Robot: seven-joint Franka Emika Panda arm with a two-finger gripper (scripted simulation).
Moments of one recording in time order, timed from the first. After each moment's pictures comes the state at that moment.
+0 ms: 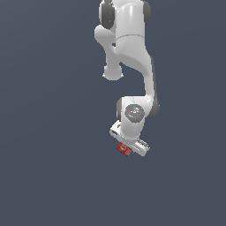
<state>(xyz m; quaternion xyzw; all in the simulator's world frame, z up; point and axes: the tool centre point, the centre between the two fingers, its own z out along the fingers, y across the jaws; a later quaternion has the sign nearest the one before) 0.057 0.074 0.015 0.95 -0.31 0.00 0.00</state>
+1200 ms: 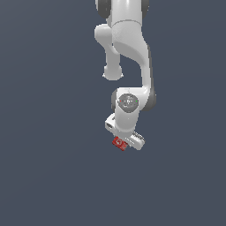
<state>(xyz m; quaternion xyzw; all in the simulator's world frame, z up) 0.042 0.050 0.051 0.95 -0.31 0.00 0.00</state>
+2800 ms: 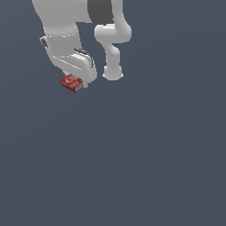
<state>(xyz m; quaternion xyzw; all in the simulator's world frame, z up) -0.069 -0.140 0.339 0.95 -0.31 0.00 0.00</state>
